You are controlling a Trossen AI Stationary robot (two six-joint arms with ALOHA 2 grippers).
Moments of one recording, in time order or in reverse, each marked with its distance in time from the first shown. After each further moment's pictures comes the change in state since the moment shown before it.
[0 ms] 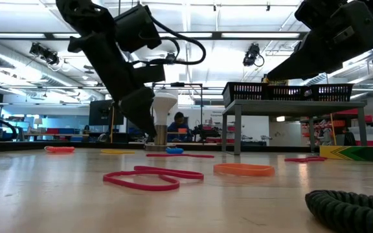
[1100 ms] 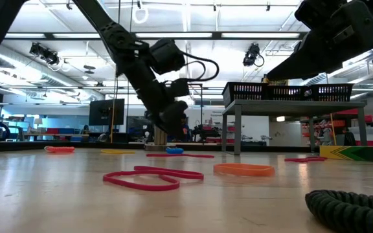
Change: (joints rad) left arm 0.301 0.191 0.181 0.140 0.208 0.210; right arm 0.000 0.000 0.000 0.000 0.001 0.003
